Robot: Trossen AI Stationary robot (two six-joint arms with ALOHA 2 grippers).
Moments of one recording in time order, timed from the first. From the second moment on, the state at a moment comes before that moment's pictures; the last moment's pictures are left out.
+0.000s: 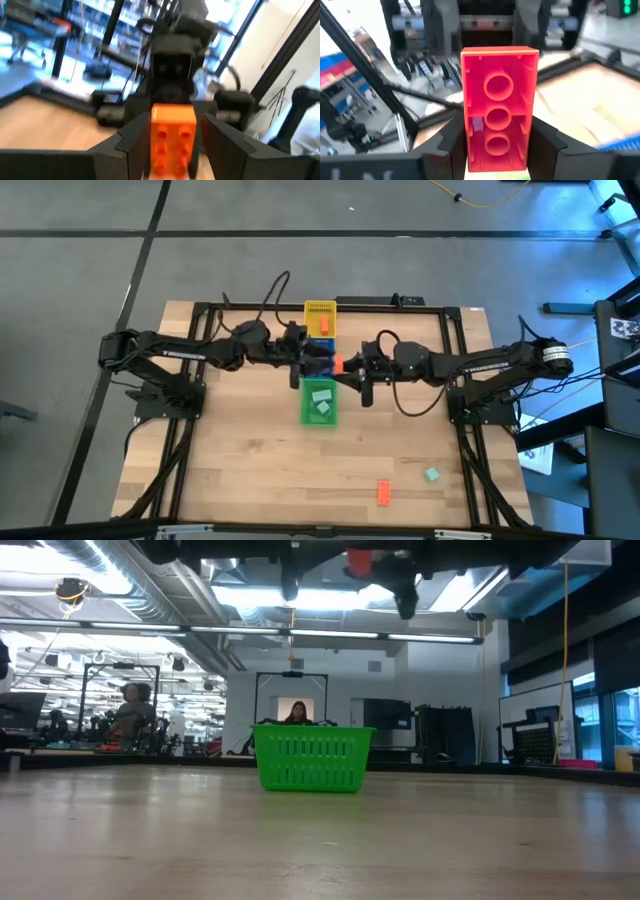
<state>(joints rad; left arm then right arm) 0.15 1.39 0.88 0.62 0.20 -0.44 0.00 1.32 0.79 0.42 0.00 0.41</state>
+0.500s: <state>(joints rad) 0.14 1.13 0.86 0.25 0.16 -0.30 0.00 1.07 0.71 0.19 0.03 0.38</state>
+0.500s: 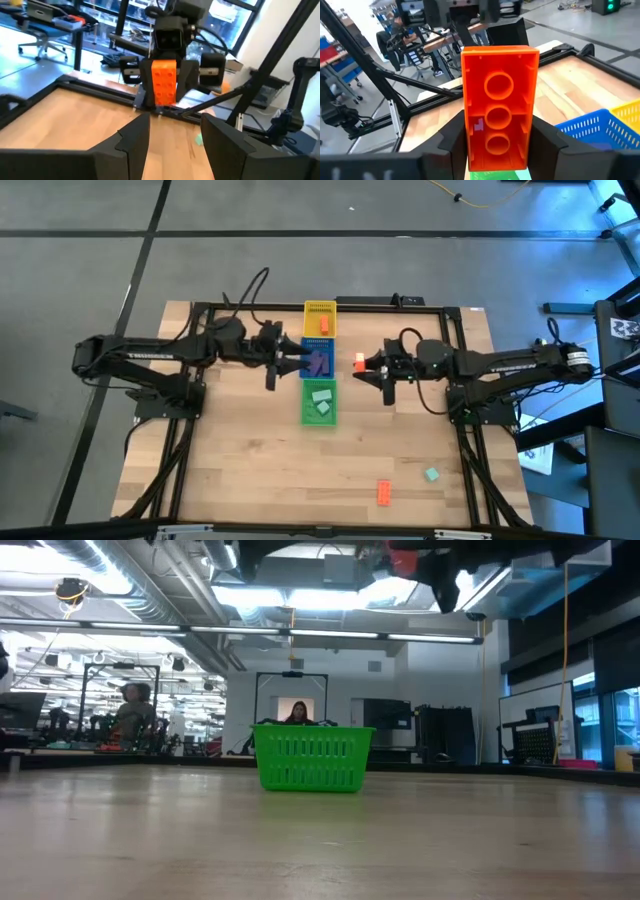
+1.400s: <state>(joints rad) 0.01 0.97 0.54 0.56 -0.15 -0.42 -0.24 1.37 0.99 0.05 0.17 0.37</state>
